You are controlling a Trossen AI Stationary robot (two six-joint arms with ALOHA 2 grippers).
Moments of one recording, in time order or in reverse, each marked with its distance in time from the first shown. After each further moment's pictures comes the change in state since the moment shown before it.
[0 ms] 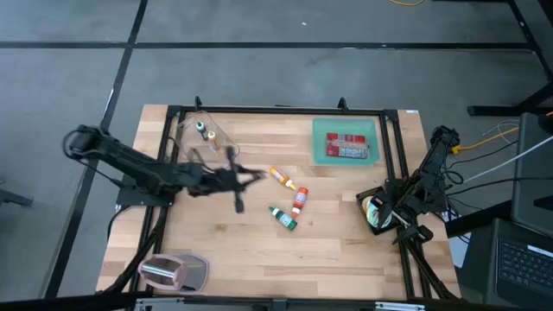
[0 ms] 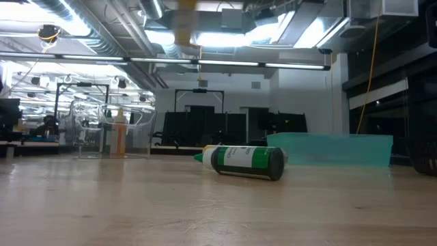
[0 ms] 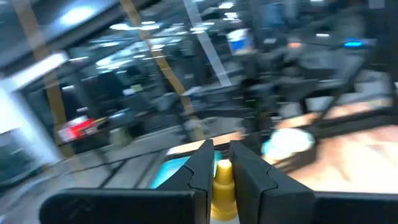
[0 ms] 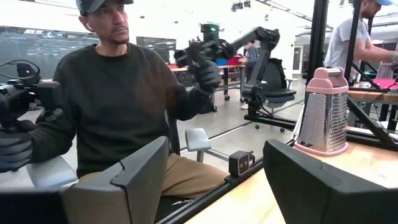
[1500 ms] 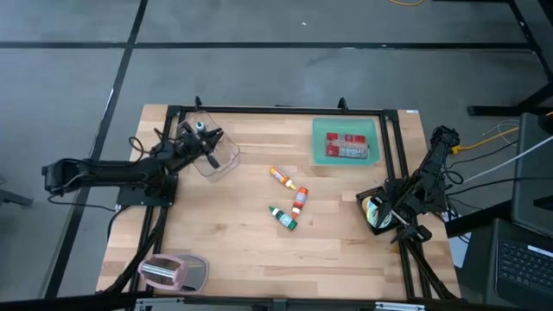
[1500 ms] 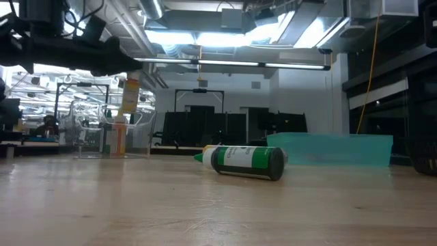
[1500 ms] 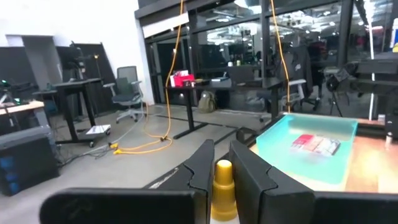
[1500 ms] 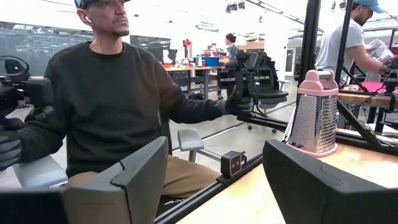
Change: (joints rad) left arm 0.614 -0.501 -0.650 0.209 0.143 -0.252; right arm 0.000 0.000 0.000 0.000 0.026 -0.025
